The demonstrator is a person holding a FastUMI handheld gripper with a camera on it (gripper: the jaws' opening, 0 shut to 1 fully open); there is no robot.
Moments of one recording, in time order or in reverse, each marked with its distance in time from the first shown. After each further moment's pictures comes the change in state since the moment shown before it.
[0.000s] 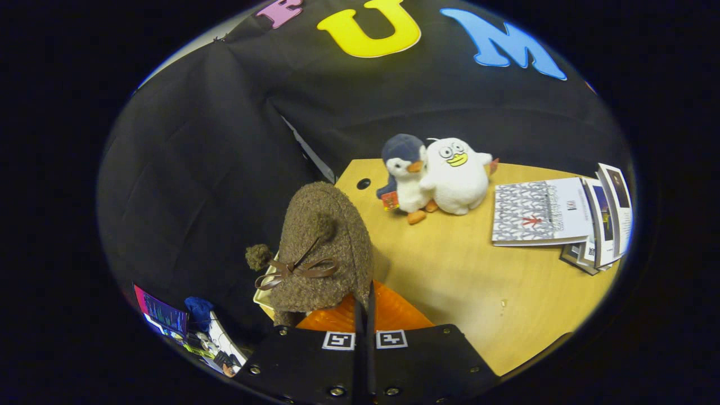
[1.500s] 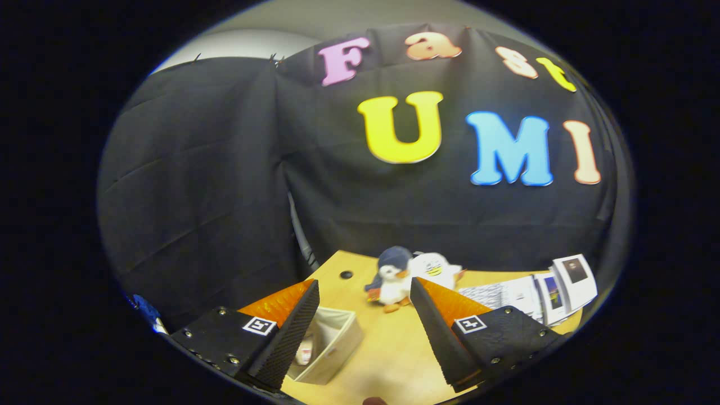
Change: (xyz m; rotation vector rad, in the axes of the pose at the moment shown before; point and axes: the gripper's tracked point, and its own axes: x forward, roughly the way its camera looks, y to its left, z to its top) arm -0.144 0.005 0.101 -0.216 -0.643 -0.289
